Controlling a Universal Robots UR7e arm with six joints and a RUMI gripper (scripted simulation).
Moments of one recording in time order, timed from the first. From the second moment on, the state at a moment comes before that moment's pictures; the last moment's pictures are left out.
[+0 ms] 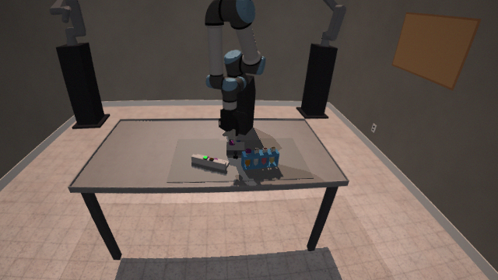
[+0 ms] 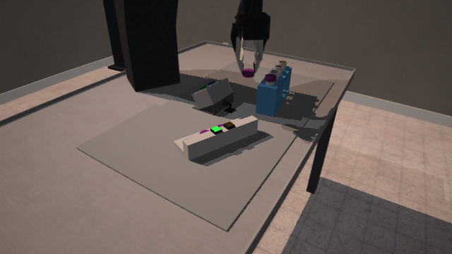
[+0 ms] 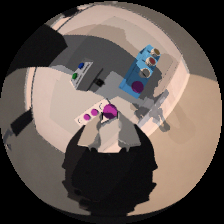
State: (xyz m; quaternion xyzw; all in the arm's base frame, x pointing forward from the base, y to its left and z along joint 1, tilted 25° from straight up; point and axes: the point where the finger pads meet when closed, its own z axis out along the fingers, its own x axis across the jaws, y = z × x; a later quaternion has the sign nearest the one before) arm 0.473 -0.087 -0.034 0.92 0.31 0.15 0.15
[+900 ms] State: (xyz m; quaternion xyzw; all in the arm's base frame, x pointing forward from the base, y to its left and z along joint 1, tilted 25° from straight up) arm 0.485 0.063 -0.063 0.96 -0.19 0.21 0.06
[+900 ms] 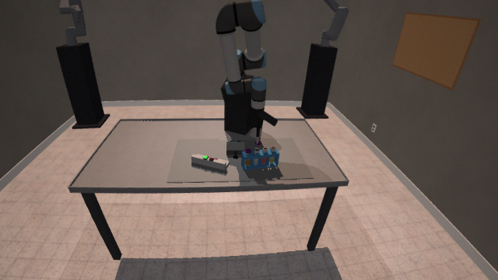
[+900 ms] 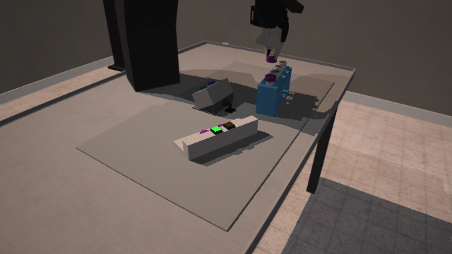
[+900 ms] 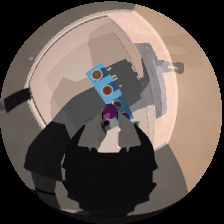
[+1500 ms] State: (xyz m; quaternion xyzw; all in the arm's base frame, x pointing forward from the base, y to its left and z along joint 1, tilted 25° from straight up) arm 0.493 0.156 -0.082 0.96 -0.19 0.21 0.07
